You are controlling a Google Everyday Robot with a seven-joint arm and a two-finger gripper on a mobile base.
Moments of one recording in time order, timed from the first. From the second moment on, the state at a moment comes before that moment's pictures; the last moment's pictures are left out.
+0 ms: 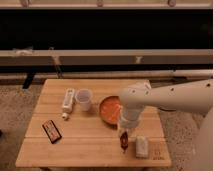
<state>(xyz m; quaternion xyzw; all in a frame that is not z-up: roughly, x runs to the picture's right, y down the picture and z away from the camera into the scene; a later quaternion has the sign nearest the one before) 0.114 0.223 0.711 -0.33 0.26 0.64 0.64</state>
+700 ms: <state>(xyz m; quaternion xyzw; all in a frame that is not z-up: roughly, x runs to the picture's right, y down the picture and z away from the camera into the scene) 0.190 0.253 0.742 -0.32 0.29 0.69 0.57</state>
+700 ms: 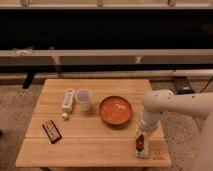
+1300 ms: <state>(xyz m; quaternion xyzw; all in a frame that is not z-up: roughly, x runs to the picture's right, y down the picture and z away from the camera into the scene) 0.199 0.266 0.746 -0.33 0.31 0.70 0.55</state>
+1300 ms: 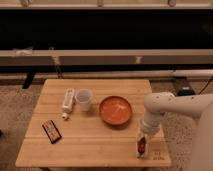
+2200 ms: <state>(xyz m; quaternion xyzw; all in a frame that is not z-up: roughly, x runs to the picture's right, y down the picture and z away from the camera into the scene) 0.194 0.276 0.748 -0.35 0.33 0.69 0.54</state>
